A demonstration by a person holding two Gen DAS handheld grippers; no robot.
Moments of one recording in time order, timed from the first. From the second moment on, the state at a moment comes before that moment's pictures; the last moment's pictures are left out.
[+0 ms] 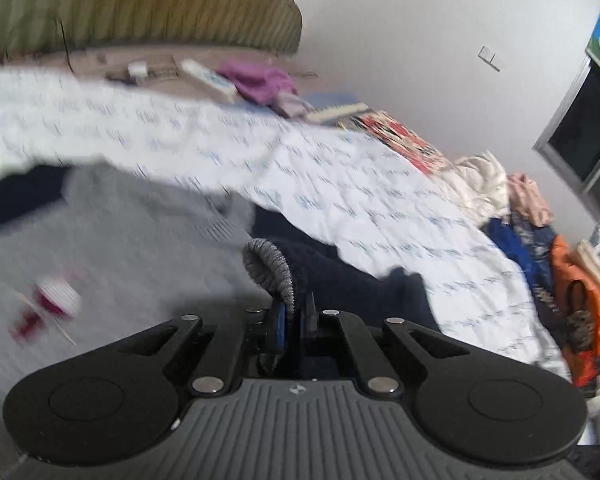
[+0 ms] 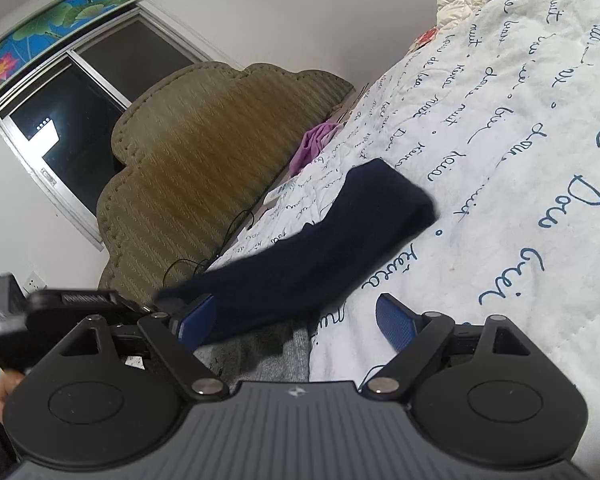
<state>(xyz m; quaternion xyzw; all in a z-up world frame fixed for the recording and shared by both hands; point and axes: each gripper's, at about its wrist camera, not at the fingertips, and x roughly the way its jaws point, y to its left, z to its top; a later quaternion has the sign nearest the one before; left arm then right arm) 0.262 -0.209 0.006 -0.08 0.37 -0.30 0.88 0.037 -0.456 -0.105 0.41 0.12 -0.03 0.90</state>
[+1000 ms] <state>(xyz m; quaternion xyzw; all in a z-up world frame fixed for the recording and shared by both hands) 0.312 -0.072 -0.050 -0.03 0.40 -0.09 0.91 0.043 -0.454 -0.107 0.41 0.14 -0.03 0.90</state>
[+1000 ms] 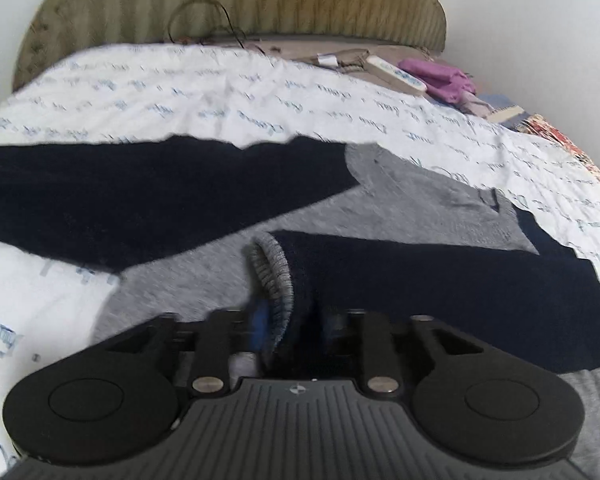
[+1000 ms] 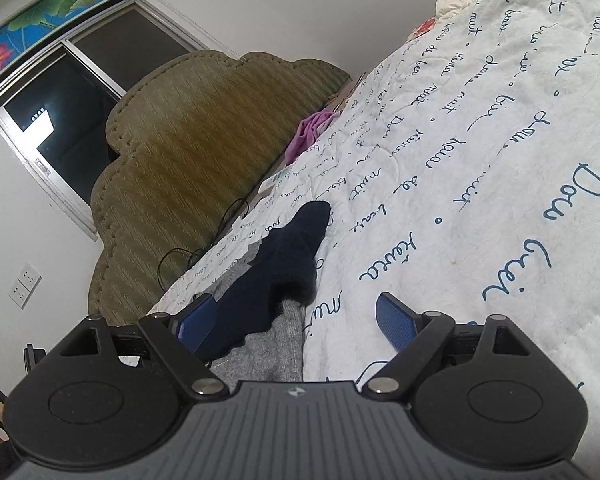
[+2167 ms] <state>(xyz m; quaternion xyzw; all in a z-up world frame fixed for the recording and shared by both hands) 0.381 0.299 -0.054 -0.43 0.21 0.20 0.86 0.249 -0.247 -0.075 0.15 0.33 0.14 0.92</state>
